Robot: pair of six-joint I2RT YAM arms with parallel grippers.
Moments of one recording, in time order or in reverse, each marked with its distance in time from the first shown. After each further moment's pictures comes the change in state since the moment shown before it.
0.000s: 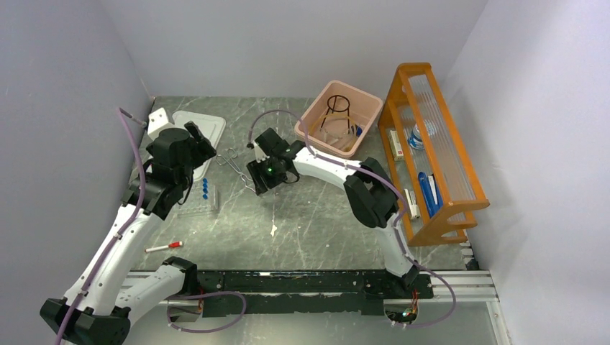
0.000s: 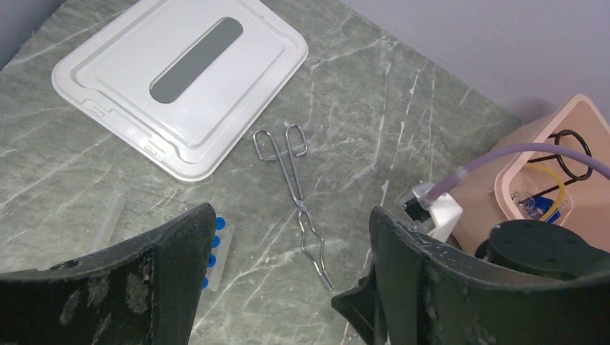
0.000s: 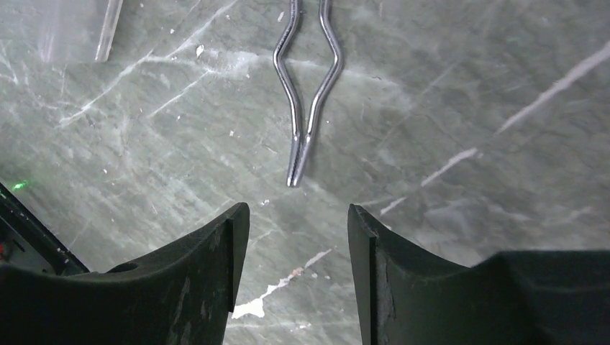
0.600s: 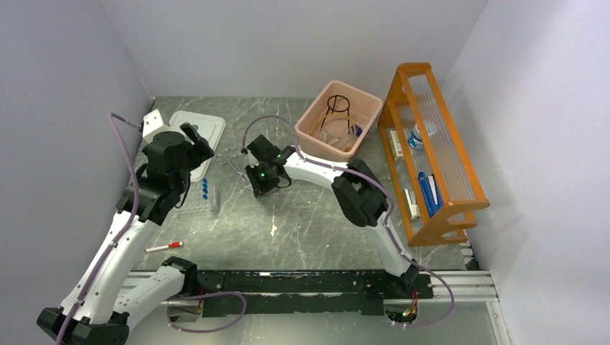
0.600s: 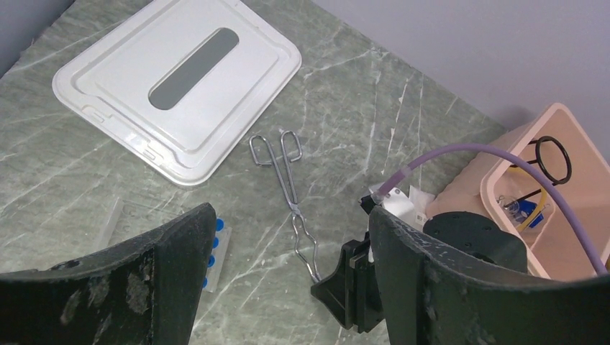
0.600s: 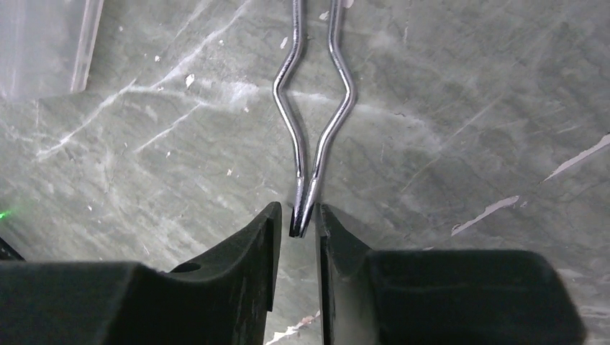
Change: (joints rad) left arm 0.000 -0.040 -0.005 0.000 0.000 0.000; right arm 0.039 0.110 0.065 0.025 0.016 0.044
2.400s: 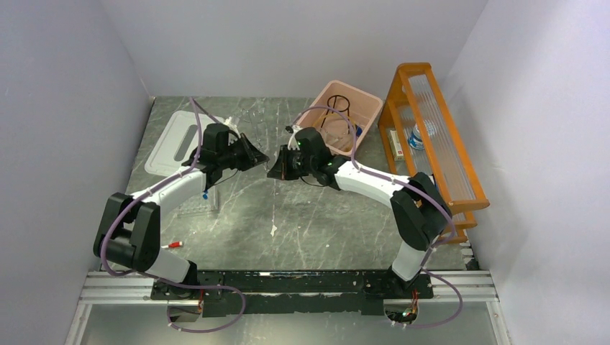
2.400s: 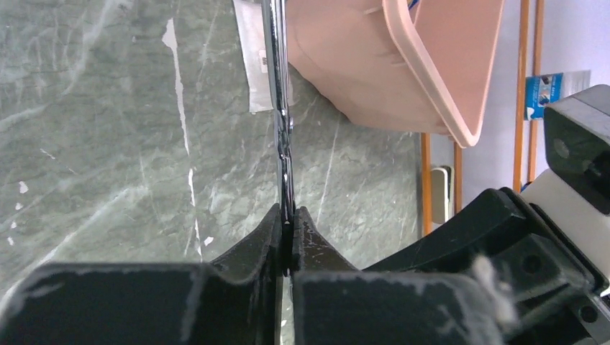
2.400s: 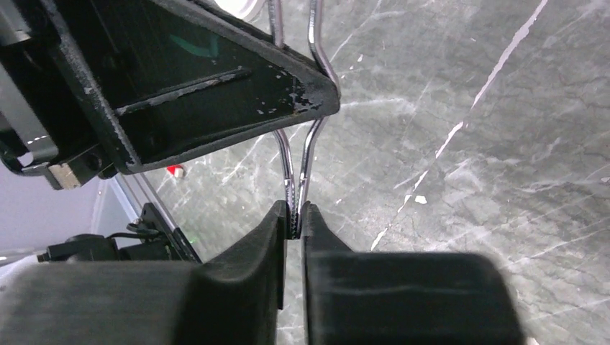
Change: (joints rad) left arm 0.010 0.596 -0.159 0.631 0.850 -0.142; right arm -0.137 -0.518 -0.592 0.539 -0.085 0.367
